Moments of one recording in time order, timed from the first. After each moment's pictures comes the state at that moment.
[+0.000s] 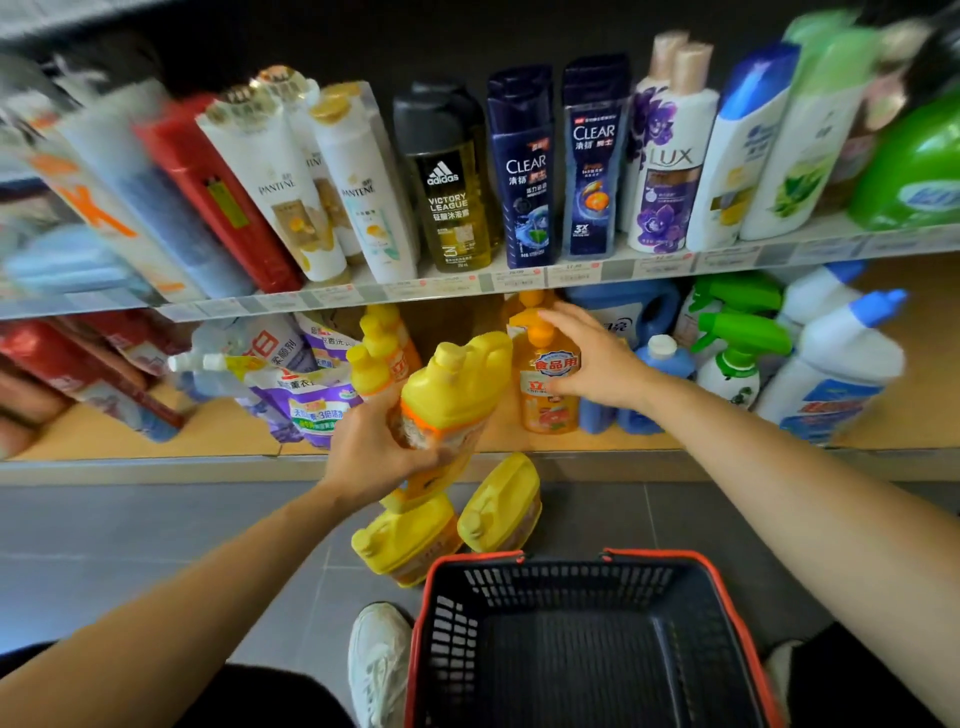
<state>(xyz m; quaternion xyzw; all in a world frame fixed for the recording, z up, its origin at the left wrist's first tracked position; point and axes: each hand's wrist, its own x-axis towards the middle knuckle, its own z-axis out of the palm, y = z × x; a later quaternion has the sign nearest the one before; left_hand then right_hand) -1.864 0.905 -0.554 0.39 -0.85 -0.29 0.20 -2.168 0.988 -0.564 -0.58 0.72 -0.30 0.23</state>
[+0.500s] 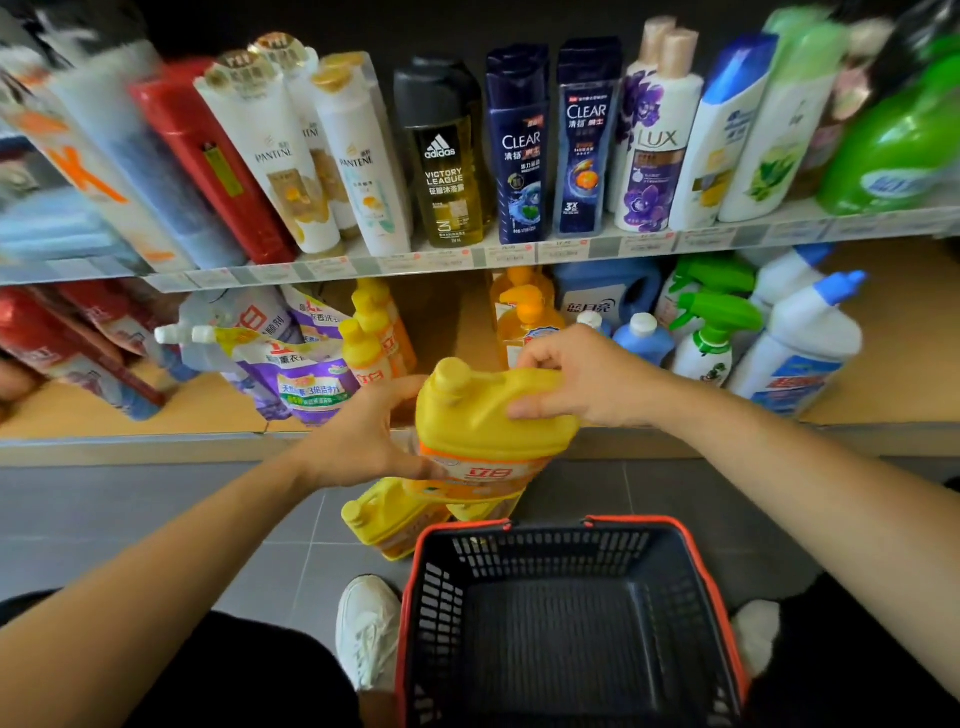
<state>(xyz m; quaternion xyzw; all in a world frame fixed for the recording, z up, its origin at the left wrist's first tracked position) -1.855 0.924 -0.514 0.19 -0.87 -0.44 0.07 -2.103 1.056 -0.490 -0.63 0.61 -0.33 0.35</state>
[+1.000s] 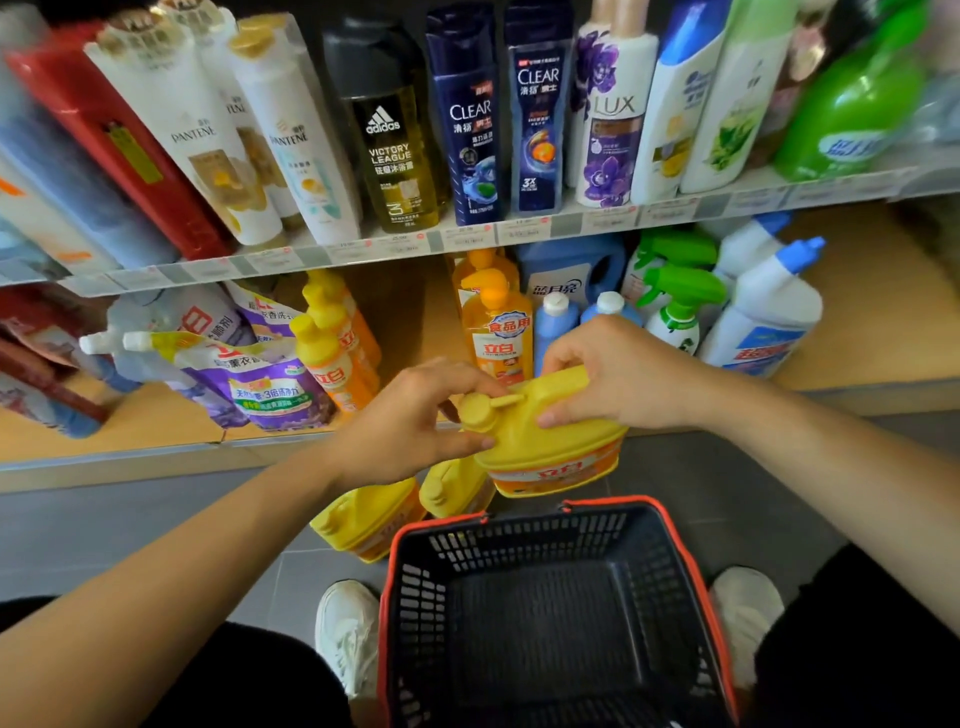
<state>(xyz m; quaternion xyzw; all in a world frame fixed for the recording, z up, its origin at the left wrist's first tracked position) -1.917 0.958 -0.505 0.08 -0.93 -0.35 0.09 -2.126 1.095 -0.481 -0.63 0.69 -0.25 0.27</state>
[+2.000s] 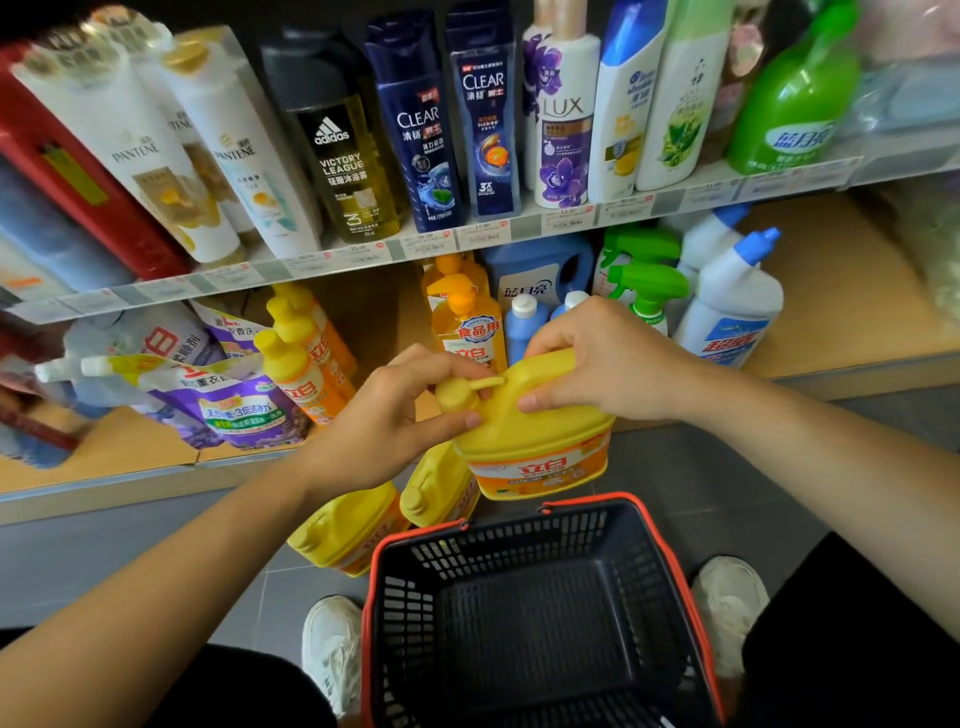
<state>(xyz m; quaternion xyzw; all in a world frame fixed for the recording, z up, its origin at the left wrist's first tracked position) -1.931 0.969 -0.496 0.10 -0.91 -0.38 0.12 -2.140 1.107 -0.477 -0.60 0.69 -0.32 0.24</state>
